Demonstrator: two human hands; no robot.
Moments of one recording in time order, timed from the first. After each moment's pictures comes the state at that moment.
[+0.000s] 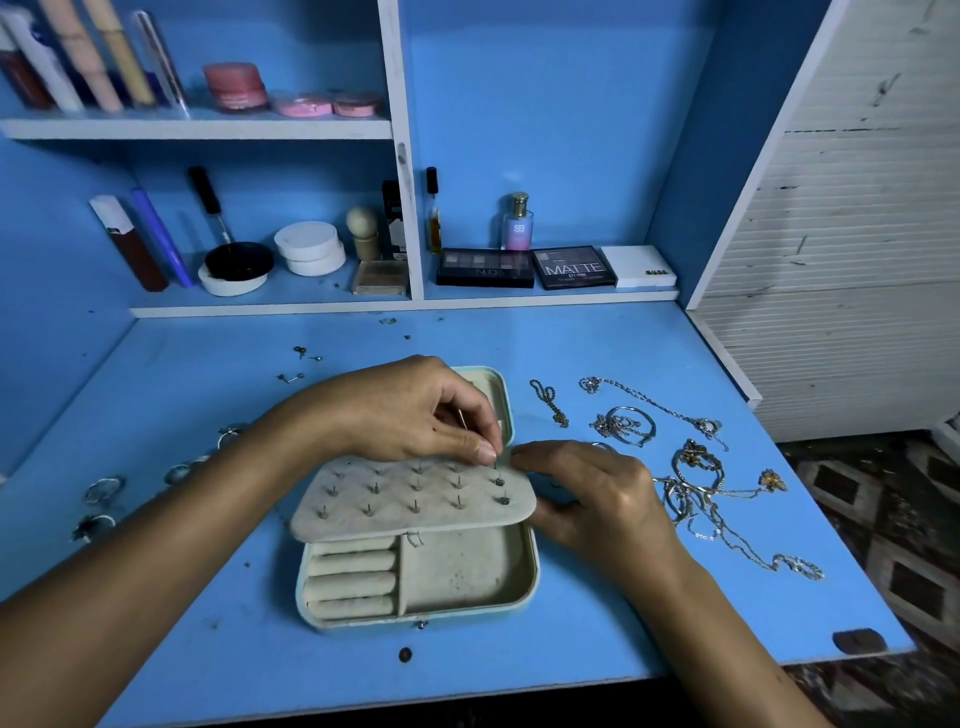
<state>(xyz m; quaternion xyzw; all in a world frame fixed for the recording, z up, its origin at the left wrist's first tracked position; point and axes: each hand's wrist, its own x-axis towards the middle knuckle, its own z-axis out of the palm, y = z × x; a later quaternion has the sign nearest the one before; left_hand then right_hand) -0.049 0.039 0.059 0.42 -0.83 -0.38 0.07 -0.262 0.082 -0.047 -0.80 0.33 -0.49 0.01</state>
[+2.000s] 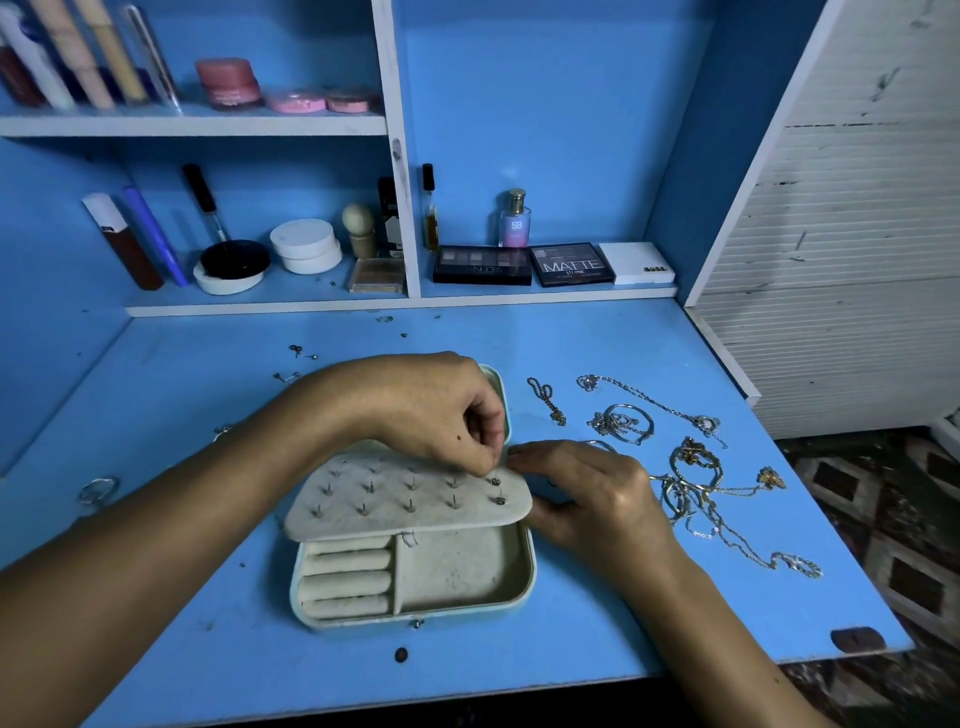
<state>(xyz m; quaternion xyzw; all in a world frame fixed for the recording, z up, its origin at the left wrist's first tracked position) -0.073 0.038 0.077 0.44 -0.84 -0.31 -0.05 -0.260 0.082 -0.048 -0.80 0.33 -0.50 0.00</state>
